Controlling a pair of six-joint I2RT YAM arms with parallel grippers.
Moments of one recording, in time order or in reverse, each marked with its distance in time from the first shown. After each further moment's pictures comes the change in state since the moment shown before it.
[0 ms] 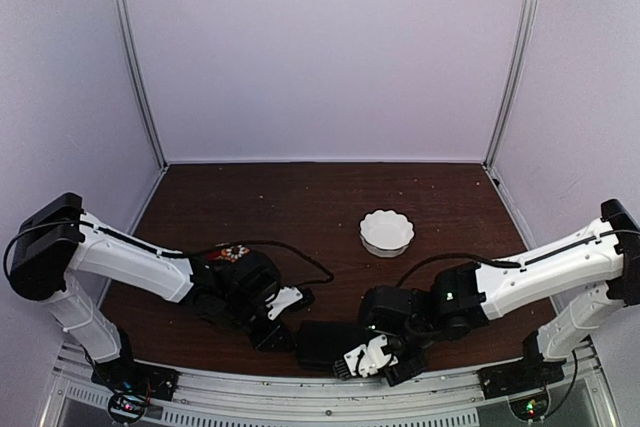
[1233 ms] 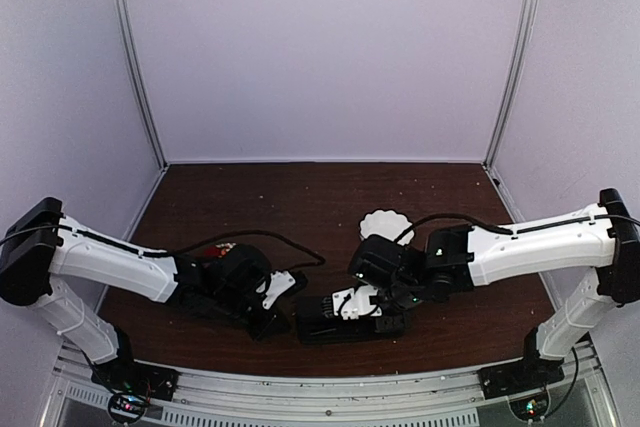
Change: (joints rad) left arm 0.007 -0.103 -0.040 0.058 -0.164 0.003; right arm -0.151 0.054 0.171 -0.046 0.205 0.067
